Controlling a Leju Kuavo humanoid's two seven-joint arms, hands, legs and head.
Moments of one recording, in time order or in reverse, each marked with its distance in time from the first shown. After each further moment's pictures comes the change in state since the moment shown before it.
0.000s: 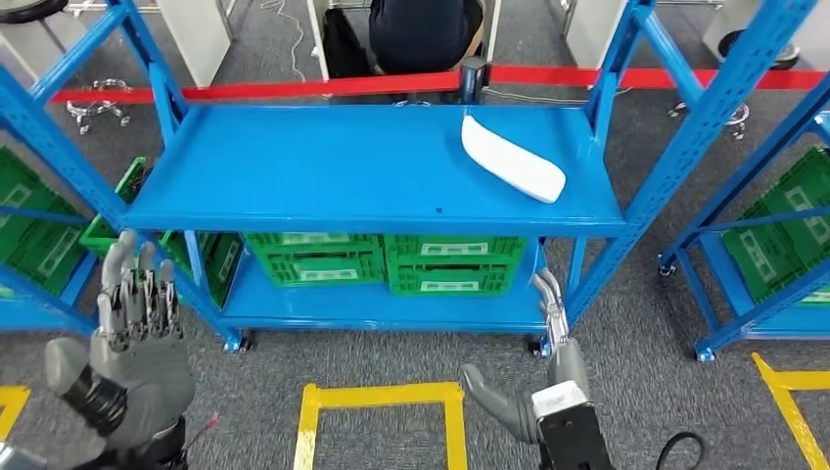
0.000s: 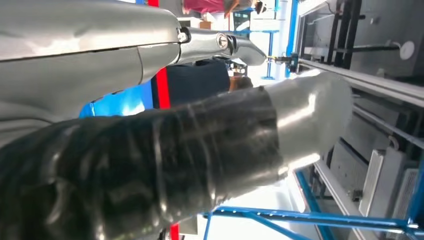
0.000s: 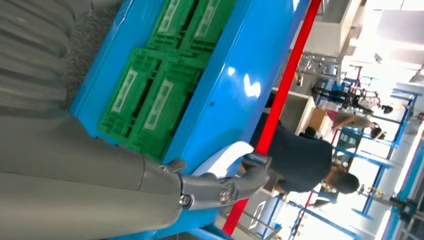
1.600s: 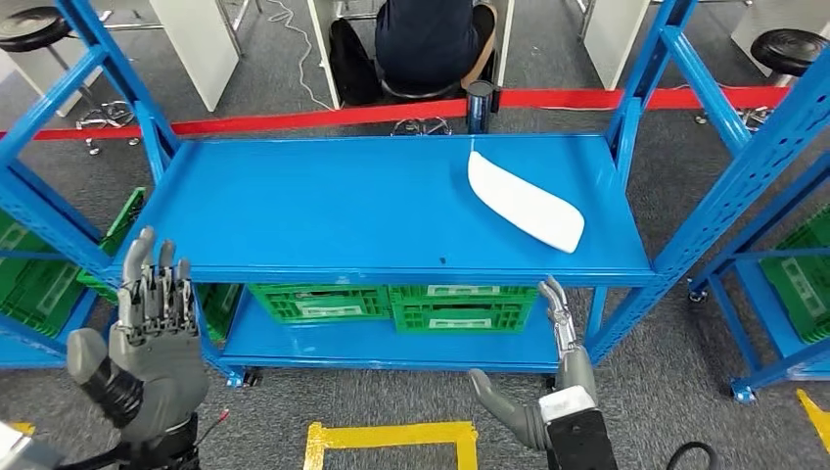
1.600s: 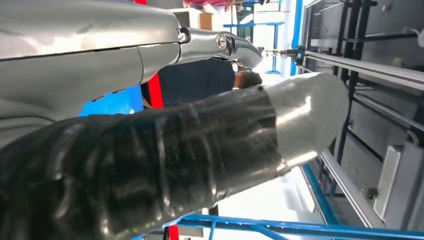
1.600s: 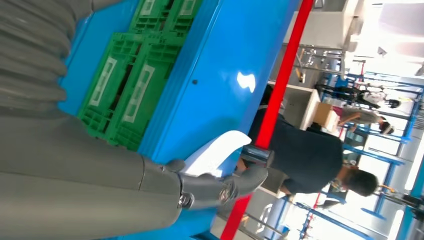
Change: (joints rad) left arm 0.002 0.000 -0.002 0.004 0.002 0.000 0.001; right arm 0.006 -0.004 0.005 -0.002 0.000 0.000 0.007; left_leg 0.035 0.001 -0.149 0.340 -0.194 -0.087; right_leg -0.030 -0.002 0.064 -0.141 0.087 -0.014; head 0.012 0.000
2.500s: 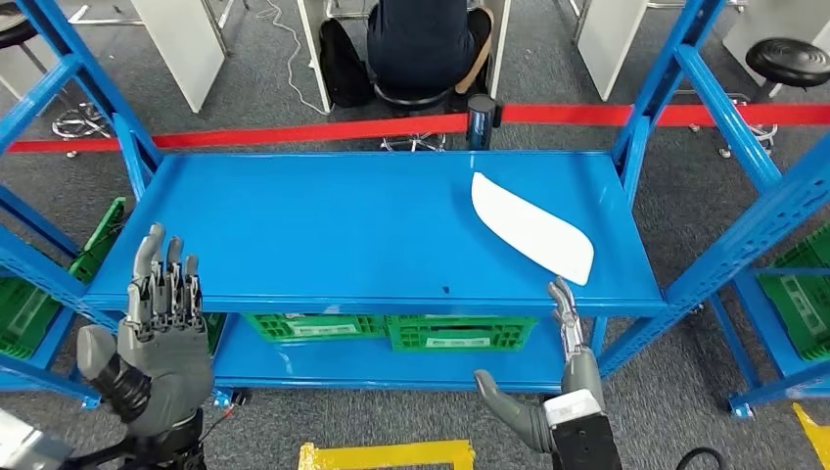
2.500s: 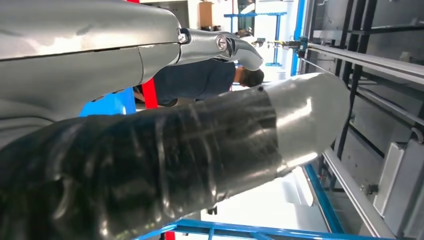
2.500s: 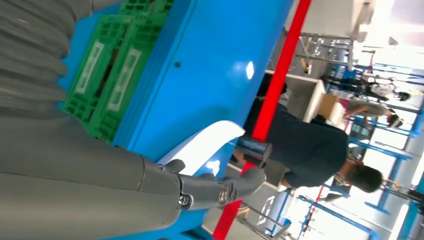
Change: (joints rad) left arm -0.001 0.000 0.000 0.003 0.002 0.000 -0.008; right arm -0.002 -0.006 0.002 -0.004 0.006 0.000 0.007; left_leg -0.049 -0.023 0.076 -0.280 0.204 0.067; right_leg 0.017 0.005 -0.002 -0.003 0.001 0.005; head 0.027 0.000
